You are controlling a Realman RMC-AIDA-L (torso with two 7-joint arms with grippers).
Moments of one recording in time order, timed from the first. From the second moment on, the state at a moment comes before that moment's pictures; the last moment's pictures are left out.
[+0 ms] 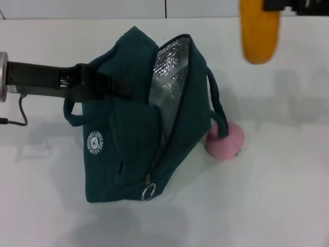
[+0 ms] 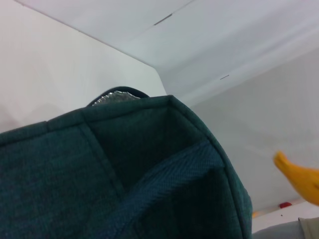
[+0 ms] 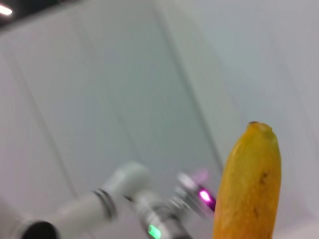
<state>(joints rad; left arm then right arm) -0.59 -2.00 0.72 0.90 1.98 1.87 -2.51 0.68 1.98 -0.77 -1.09 -1.57 -1.92 2.03</state>
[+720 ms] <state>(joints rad) -0.59 -2.01 0.71 0.90 1.98 1.86 -2.51 0.73 2.02 -0.93 -0.45 -1.41 -1.79 1.51</state>
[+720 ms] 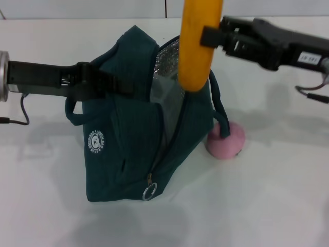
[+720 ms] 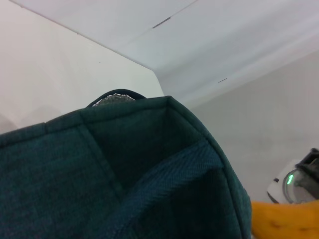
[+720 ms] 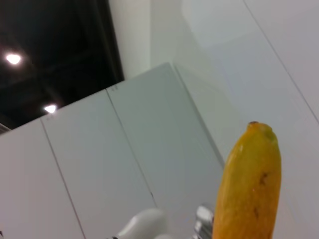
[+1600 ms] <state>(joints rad) -0.60 -2.00 0.71 0.88 1.97 1.85 -2.50 0.78 2.03 -1.12 -0.29 -1.29 -1.67 1.38</state>
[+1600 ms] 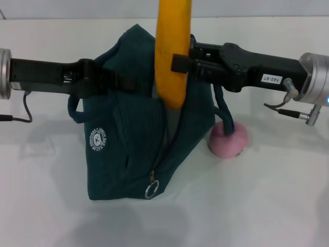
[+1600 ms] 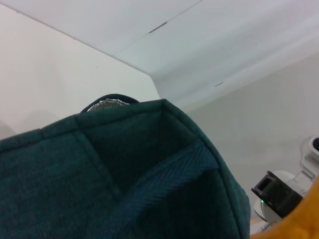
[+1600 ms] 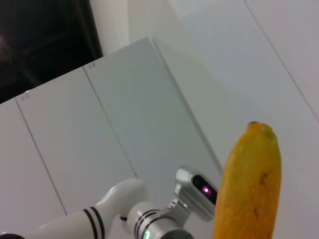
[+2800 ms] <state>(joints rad) -0.59 -2.00 0.71 0.88 1.97 1.84 -2.48 0.75 2.03 -1.32 -0.30 -1.15 -1.59 1.39</state>
